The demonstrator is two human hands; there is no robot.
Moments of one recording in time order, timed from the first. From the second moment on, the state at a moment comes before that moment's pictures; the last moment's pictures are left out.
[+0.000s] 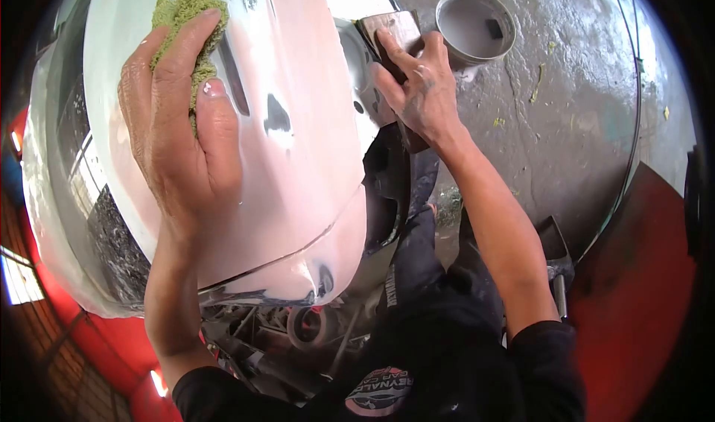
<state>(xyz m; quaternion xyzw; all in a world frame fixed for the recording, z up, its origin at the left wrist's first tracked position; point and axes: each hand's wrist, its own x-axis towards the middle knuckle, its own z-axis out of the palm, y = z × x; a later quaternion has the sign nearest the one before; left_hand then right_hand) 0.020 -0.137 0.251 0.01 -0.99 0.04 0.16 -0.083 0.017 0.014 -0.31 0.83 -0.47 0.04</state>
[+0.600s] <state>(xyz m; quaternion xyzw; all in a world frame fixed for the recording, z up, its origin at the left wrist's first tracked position) 0.020 -0.142 0.248 0.01 -0.98 0.04 0.17 -0.060 0.045 0.007 -0.33 0.82 -0.47 0.06</state>
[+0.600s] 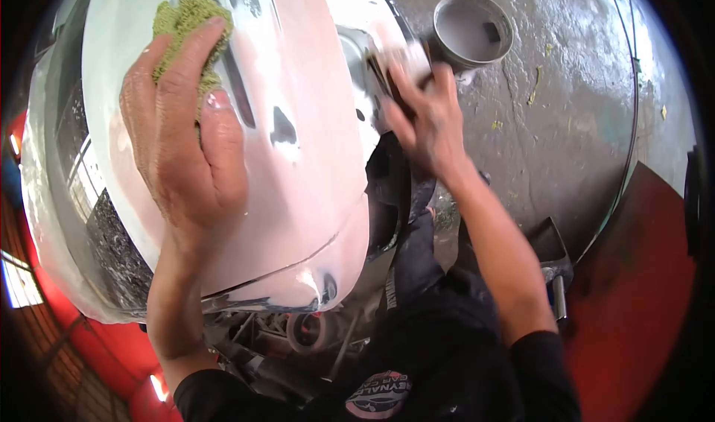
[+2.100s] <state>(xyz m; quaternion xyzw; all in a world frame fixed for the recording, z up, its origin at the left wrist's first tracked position) 0.020 -0.146 0.247 -0.02 -0.98 0.02 0.18 -0.015 0.119 -0.002 -0.21 0.84 -0.49 0.06</state>
